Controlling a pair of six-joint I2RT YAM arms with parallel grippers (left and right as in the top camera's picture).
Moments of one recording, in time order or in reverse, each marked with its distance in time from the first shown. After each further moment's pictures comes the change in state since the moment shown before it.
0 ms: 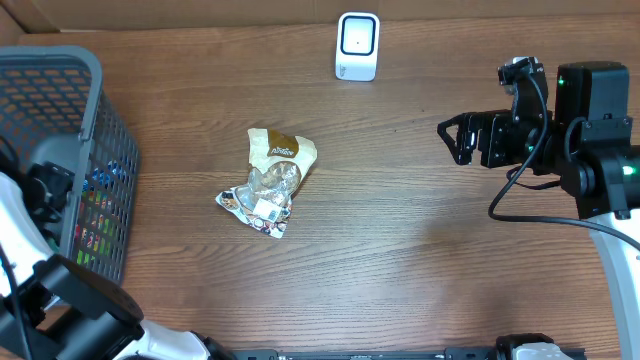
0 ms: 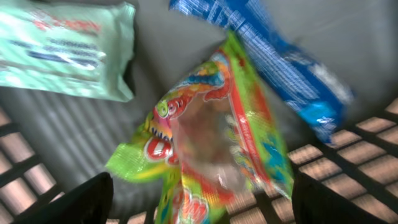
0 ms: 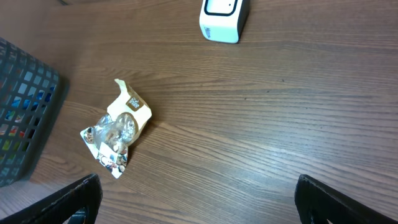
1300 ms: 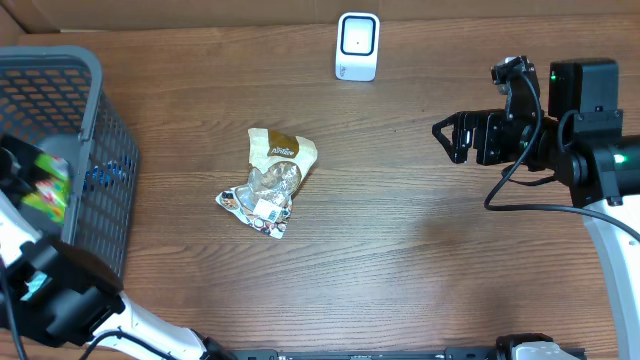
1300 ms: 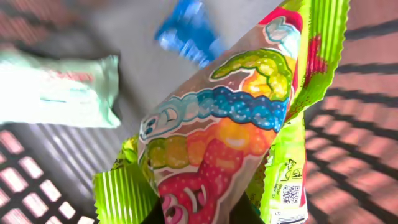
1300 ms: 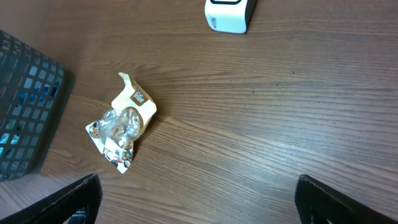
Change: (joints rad) left arm 0.000 0.184 0.512 -0.283 0.065 0.031; right arm 0.000 0.038 0.000 -0.003 -0.035 0.000
